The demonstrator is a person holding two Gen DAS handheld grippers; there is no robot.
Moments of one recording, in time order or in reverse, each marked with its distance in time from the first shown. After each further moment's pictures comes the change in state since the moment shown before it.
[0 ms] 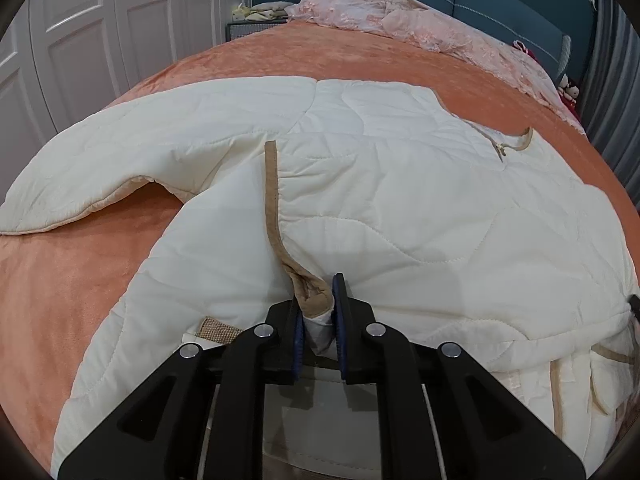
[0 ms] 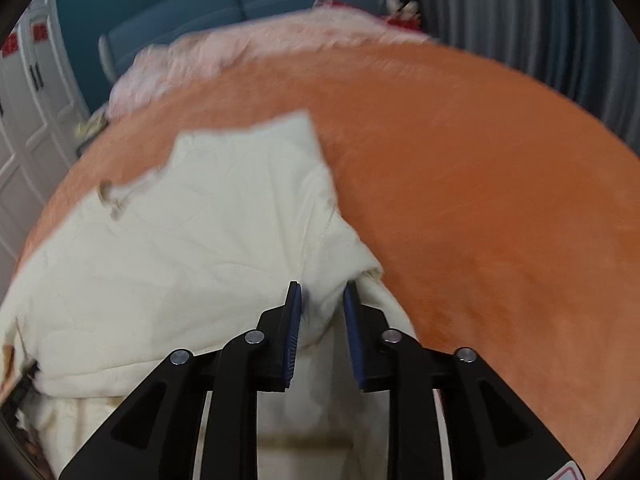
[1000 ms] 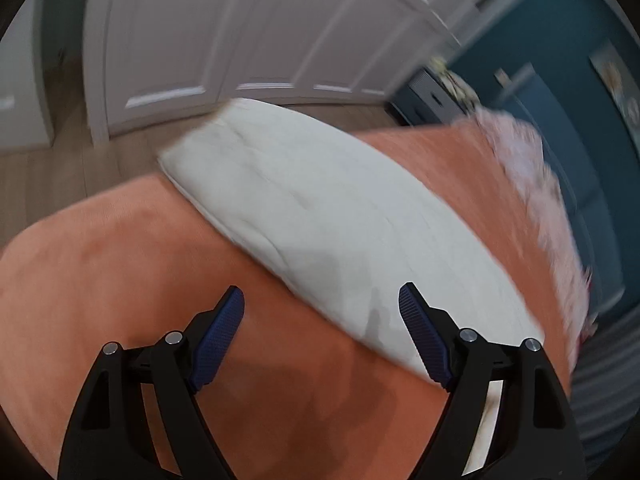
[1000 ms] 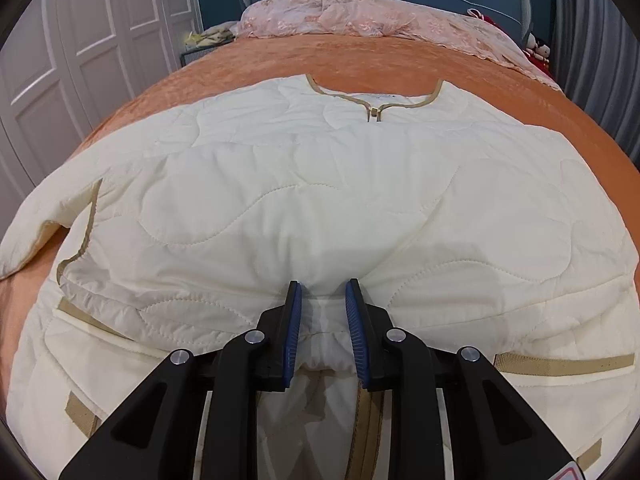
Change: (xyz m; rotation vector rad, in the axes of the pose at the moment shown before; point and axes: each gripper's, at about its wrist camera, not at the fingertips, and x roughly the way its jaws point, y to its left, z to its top) left arm -0.041 0.353 0.015 -0.787 -0.087 0.008; right arm 0.006 0.212 -0.085 -0.378 0.113 0.195
